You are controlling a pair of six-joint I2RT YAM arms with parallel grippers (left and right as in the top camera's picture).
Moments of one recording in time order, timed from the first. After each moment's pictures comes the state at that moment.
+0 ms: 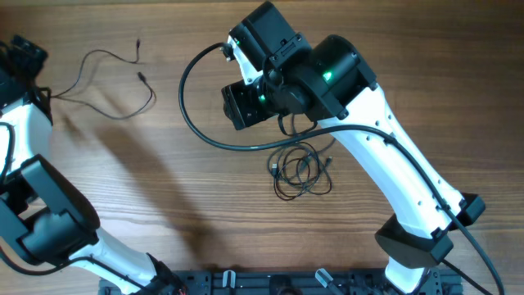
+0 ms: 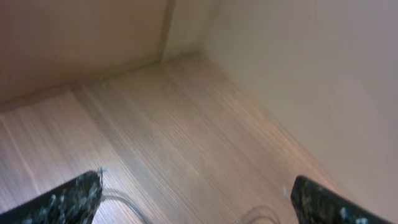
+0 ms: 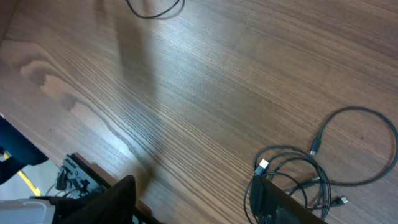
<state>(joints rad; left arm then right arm) 0.55 1.91 1.38 0.06 -0.07 -0.39 0.77 1.93 2.36 -1.47 -0.13 0.31</state>
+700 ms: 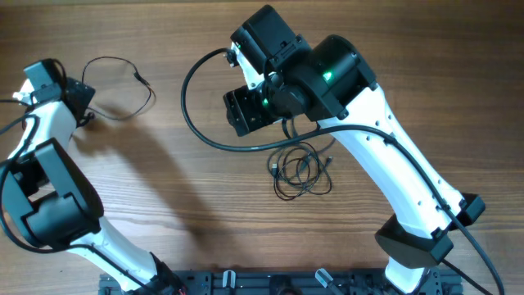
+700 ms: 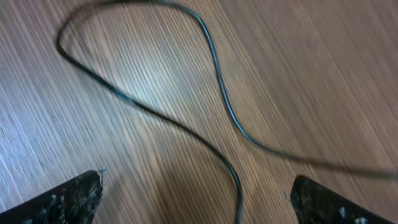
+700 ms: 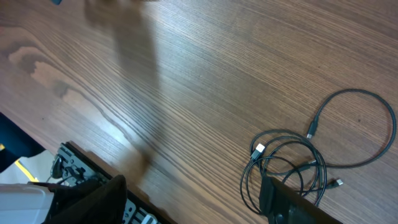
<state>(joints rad) 0.47 1.98 1.30 -0.29 -0.23 -0.63 0.77 1.93 2.36 -1.53 -0.13 0.31</state>
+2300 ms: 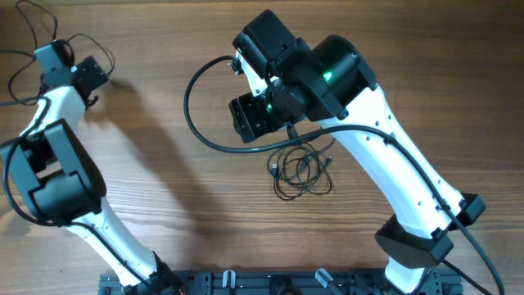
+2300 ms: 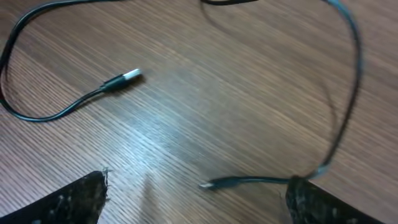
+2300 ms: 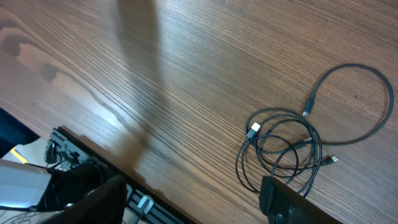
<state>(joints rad) 0.42 2.13 1.45 -0.13 -0.13 -0.15 0.77 1.93 2.36 -1.61 -0.13 0.31</state>
